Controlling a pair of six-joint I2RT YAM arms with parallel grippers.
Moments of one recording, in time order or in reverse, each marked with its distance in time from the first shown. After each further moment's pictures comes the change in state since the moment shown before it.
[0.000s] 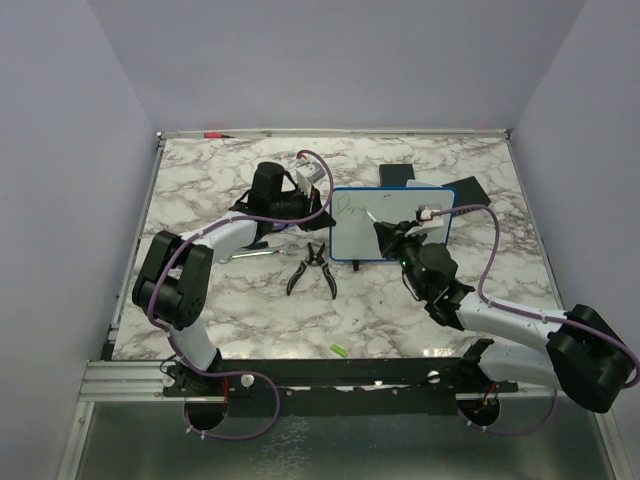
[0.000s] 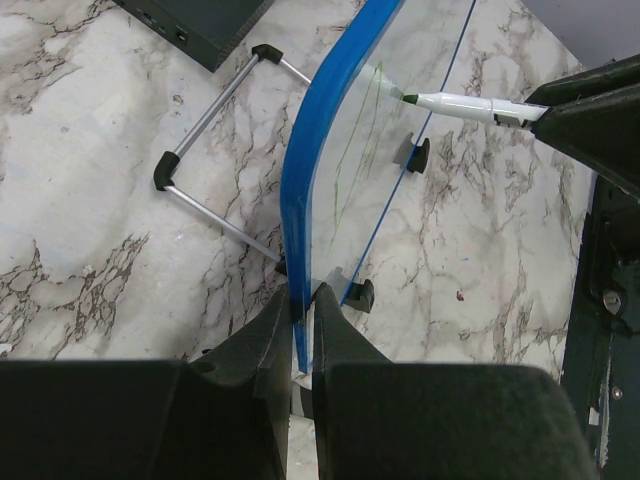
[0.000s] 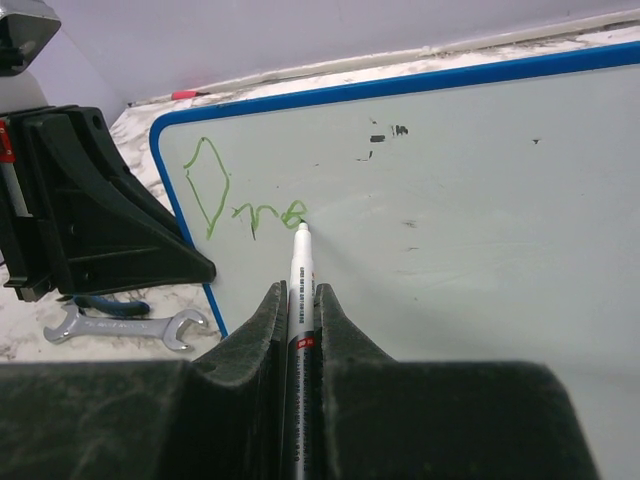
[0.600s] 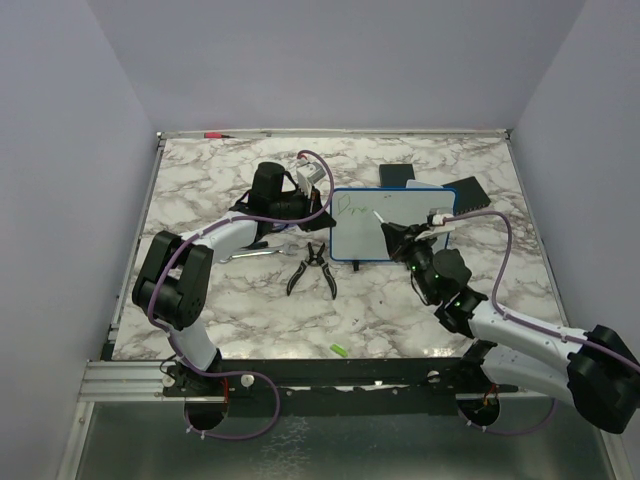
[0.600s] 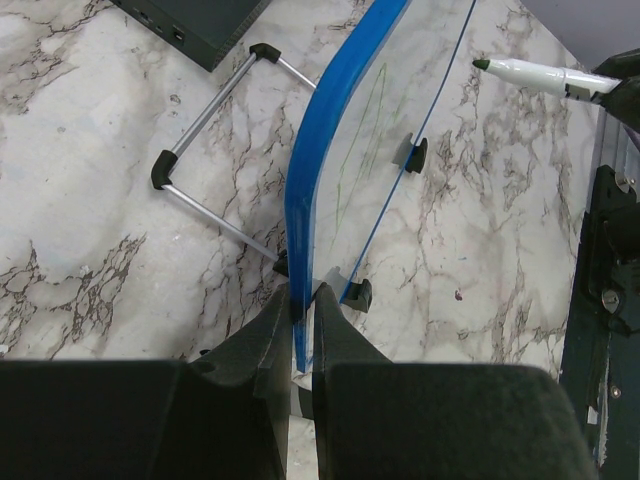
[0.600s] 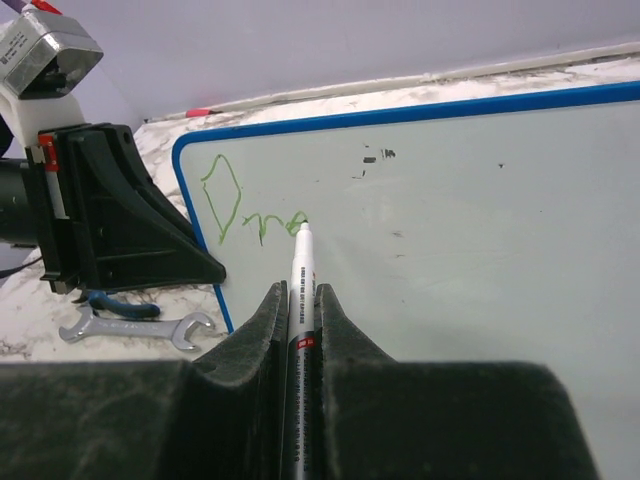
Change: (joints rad) left arm -0.002 0.000 0.000 -0.001 0.000 0.000; right arm -0.001 -0.135 -0.041 -0.047 -0.022 -0.025
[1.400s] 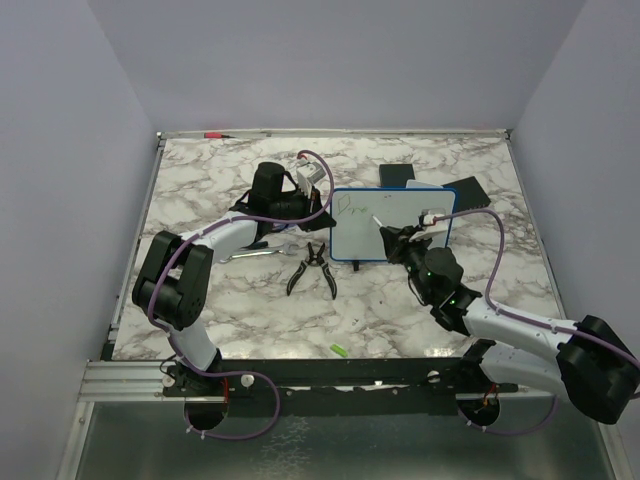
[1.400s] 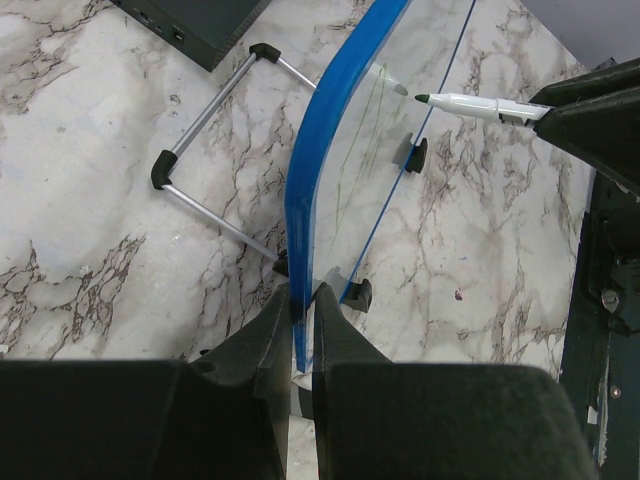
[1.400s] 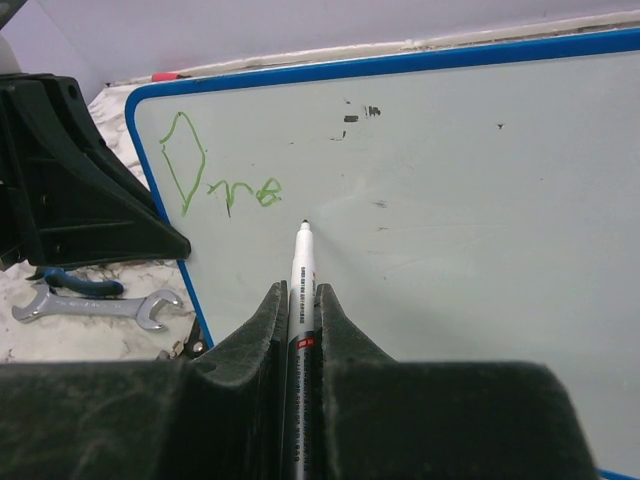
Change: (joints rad) left arm 0.000 0.000 0.000 0.000 0.000 0.000; right arm 0.000 0.055 0.000 -0.011 0.017 -0.019
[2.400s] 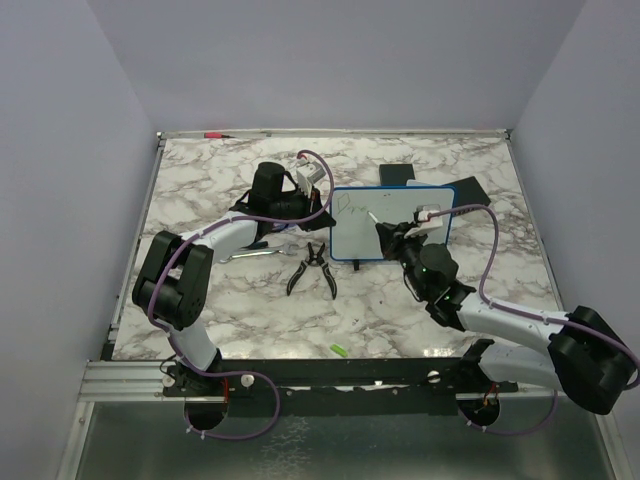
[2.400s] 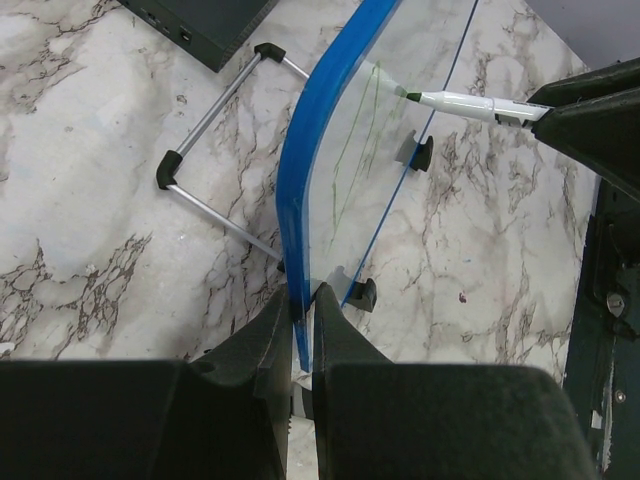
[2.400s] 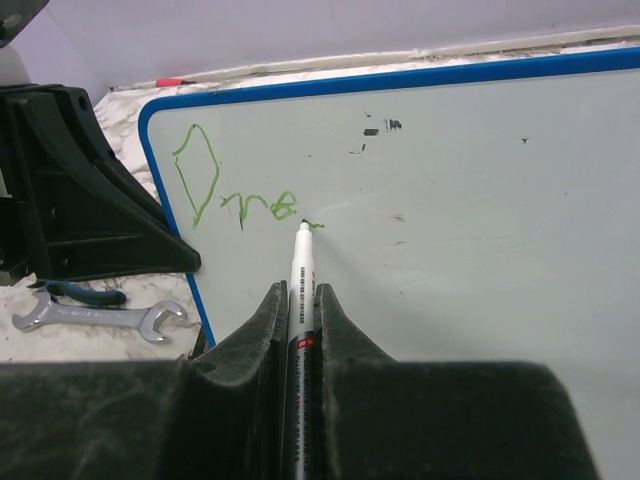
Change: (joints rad) left arm -0.001 0.000 0.000 0.000 -0.006 0.000; right arm 0.000 0.064 0.034 0.039 0.006 -0.017
